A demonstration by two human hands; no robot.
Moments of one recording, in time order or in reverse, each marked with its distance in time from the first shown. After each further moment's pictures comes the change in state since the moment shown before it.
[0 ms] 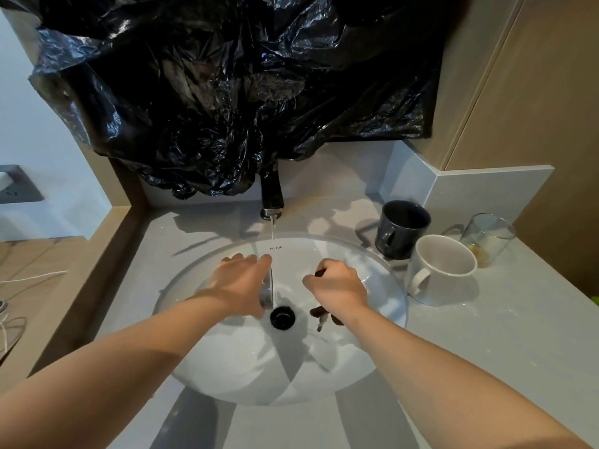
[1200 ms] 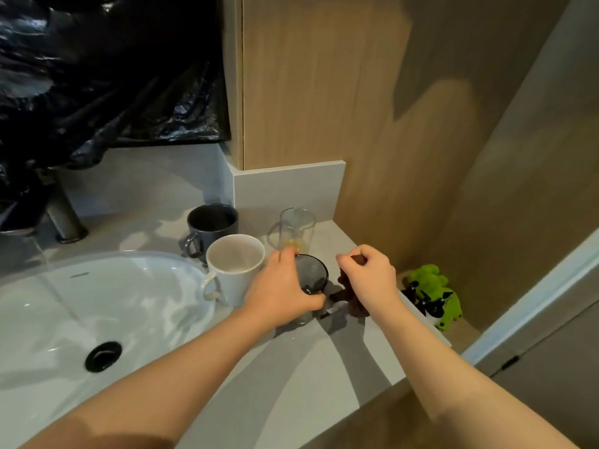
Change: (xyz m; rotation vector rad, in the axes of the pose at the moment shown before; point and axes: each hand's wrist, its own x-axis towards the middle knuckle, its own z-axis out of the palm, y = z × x) left_hand 0.061 0.349 -0.029 -0.684 0.138 0.172; right_hand -0.036 0.208 -0.256 0.318 0.557 0.009
